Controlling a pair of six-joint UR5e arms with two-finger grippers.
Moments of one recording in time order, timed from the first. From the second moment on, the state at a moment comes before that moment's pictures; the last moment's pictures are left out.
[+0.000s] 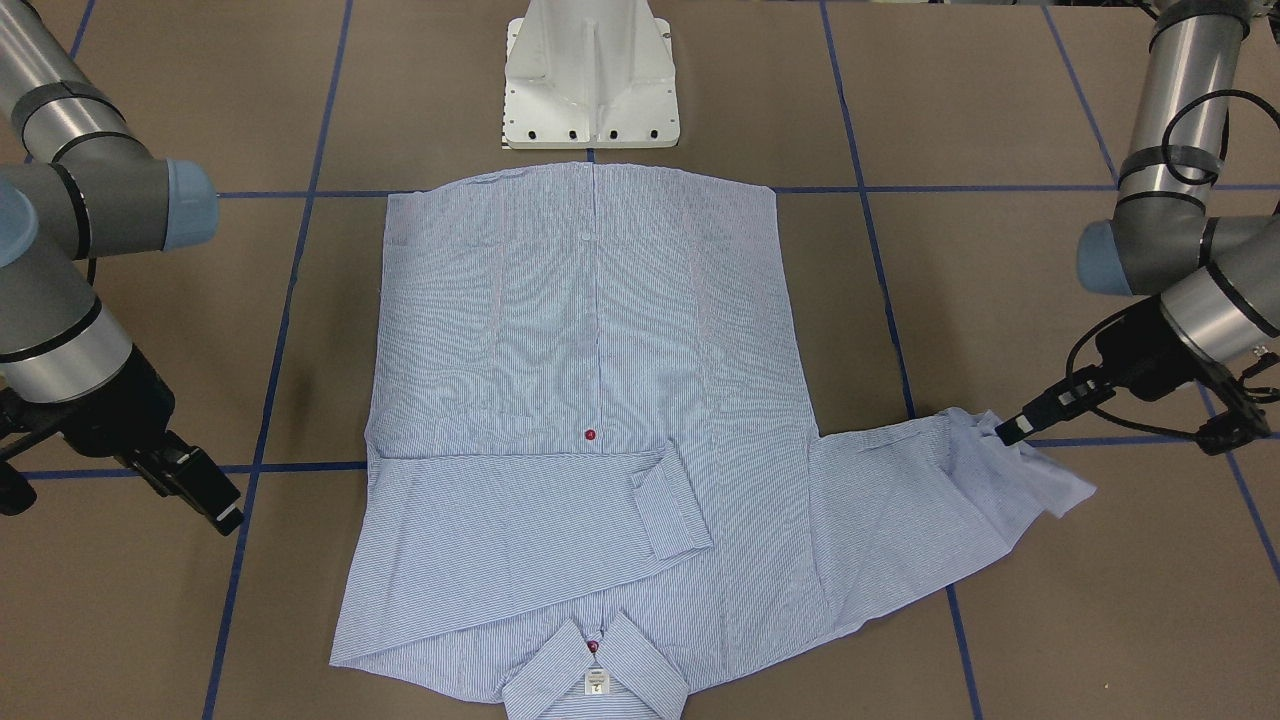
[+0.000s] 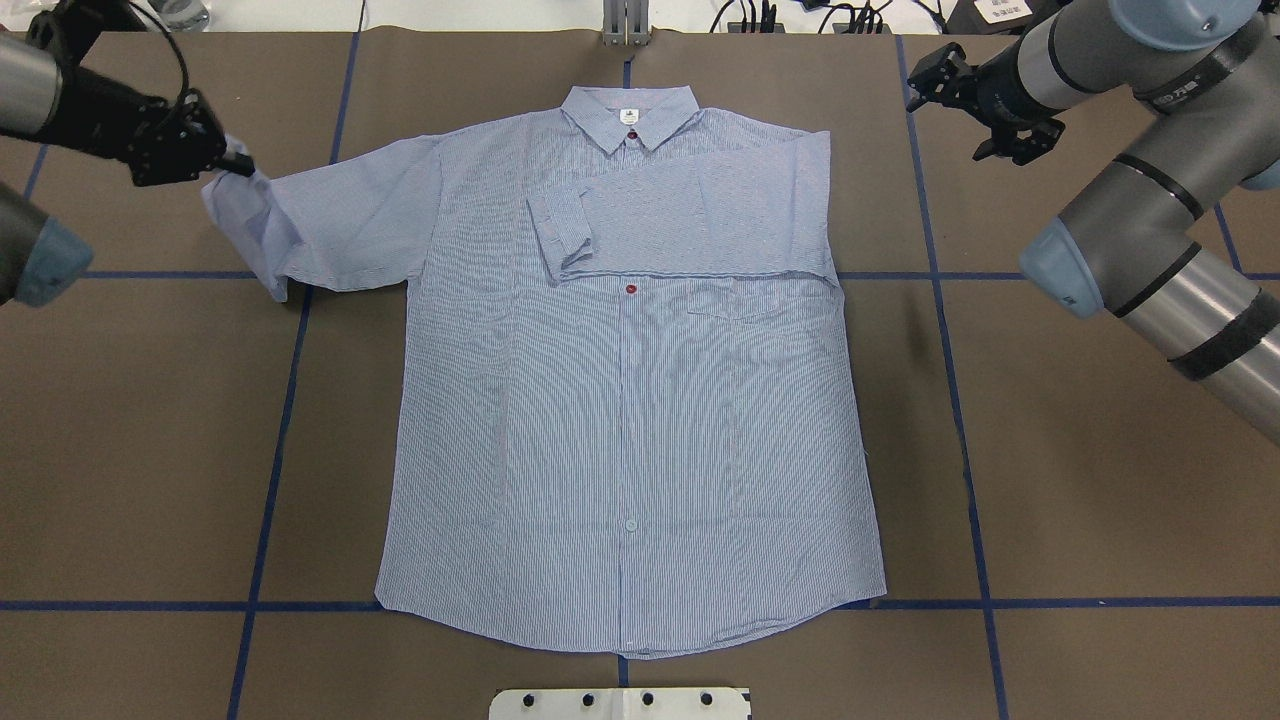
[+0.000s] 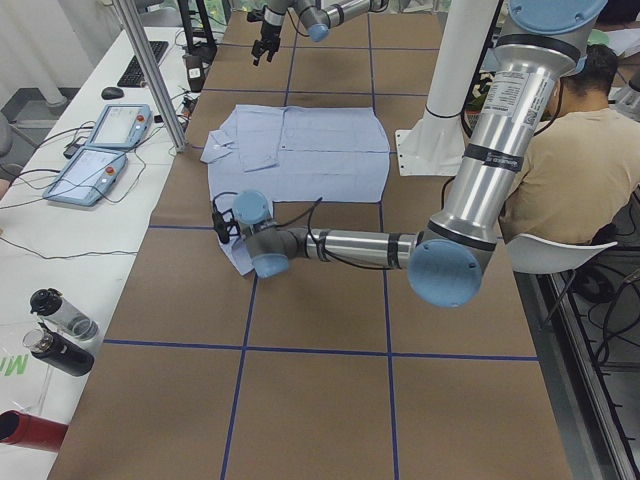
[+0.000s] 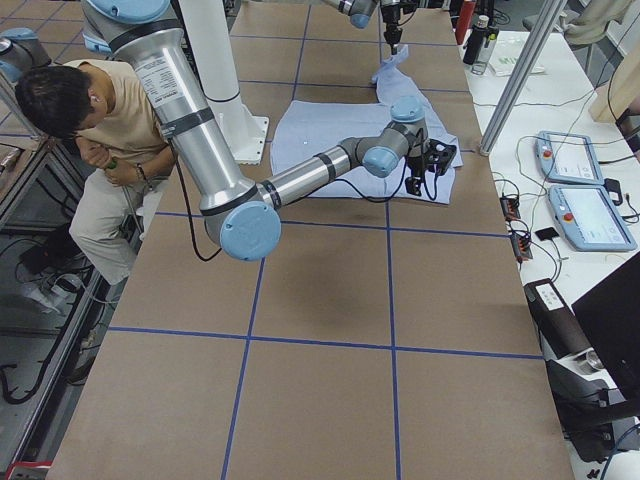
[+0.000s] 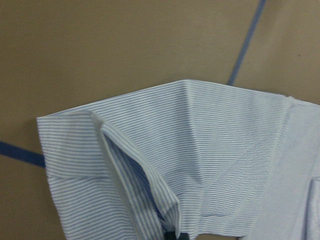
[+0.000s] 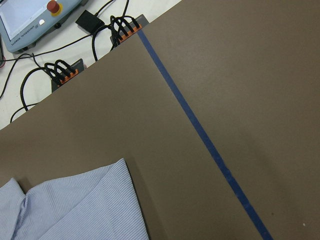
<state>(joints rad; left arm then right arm) -1.13 -2.02 -1.26 -2.67 -2.41 -1.57 1.02 -1.11 1.53 -1.13 1.99 1.48</state>
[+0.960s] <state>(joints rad) -0.74 -2.40 -1.26 -2.58 -1.90 -1.59 1.11 -1.21 1.60 -1.13 2.07 1.41</state>
